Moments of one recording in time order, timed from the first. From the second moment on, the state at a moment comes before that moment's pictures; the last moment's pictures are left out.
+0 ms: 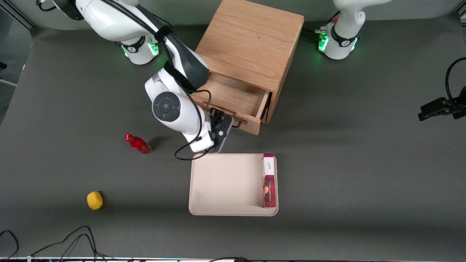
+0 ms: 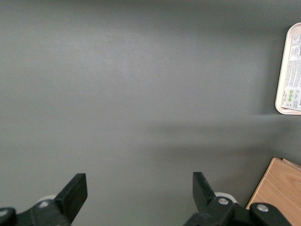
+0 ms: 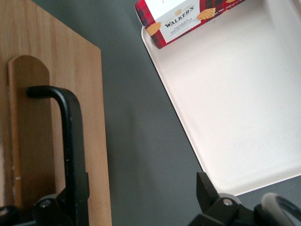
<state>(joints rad) 0.42 0.58 0.22 -1.40 0.14 1.96 -0.53</state>
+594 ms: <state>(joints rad) 0.40 0.62 0.21 -1.34 0.12 1.95 -0.53</state>
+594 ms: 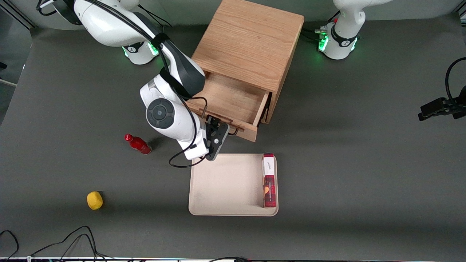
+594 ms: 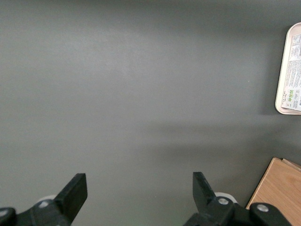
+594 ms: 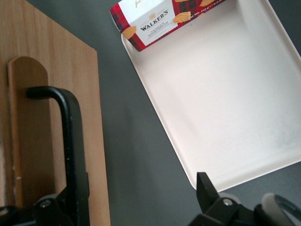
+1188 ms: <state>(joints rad) 0.38 0.64 0.21 -1.31 0.07 1.95 -0.53</state>
